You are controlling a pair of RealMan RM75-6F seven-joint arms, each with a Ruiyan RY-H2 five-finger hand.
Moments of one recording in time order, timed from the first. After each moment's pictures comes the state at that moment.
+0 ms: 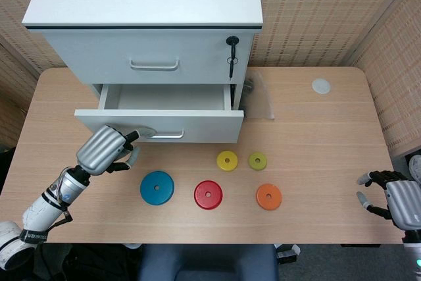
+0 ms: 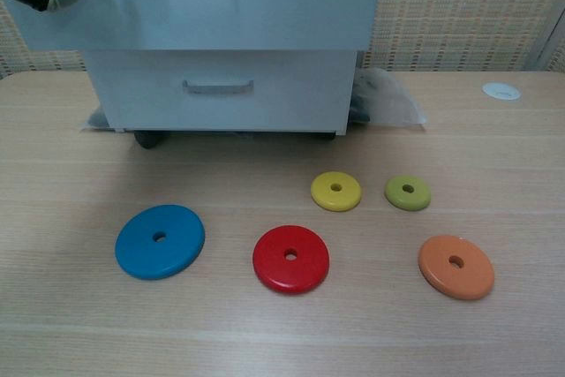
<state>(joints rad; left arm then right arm) -0.69 -1.01 -0.15 -1.79 1.57 1.12 -0.17 0.06 -1.09 0.03 -1.50 -1.58 1.52 0.23</state>
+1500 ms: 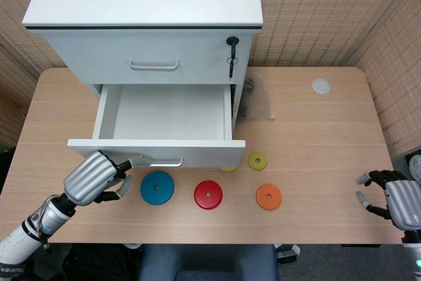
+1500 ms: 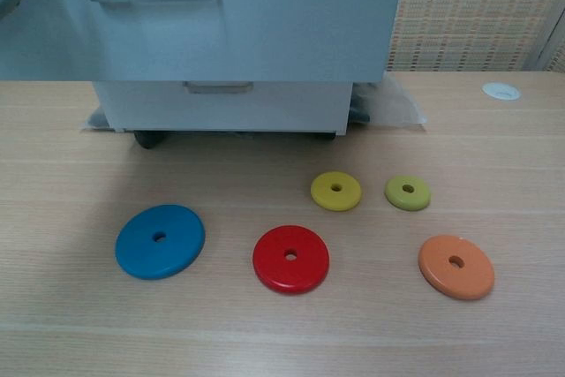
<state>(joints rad) -0.59 -0.90 -0.05 -1.90 1.79 1.25 -0.20 0.06 -1.09 0.03 -1.52 -1.59 1.53 0.21</state>
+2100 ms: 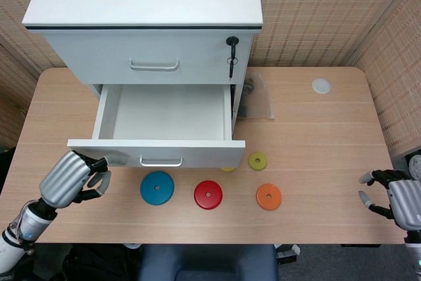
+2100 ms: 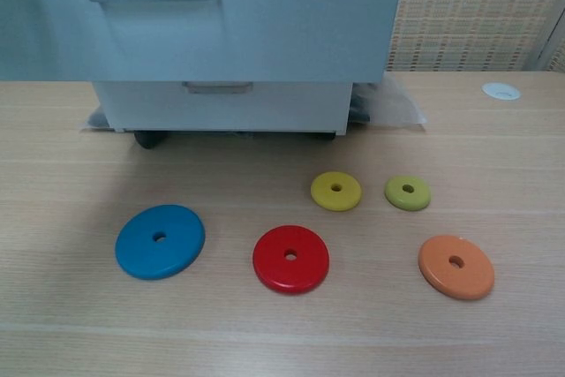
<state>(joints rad) -0.47 -0.92 -0.04 -1.83 1.79 1.43 -0.21 0.06 -1.08 0.04 -1.52 -1.58 1.54 0.21</state>
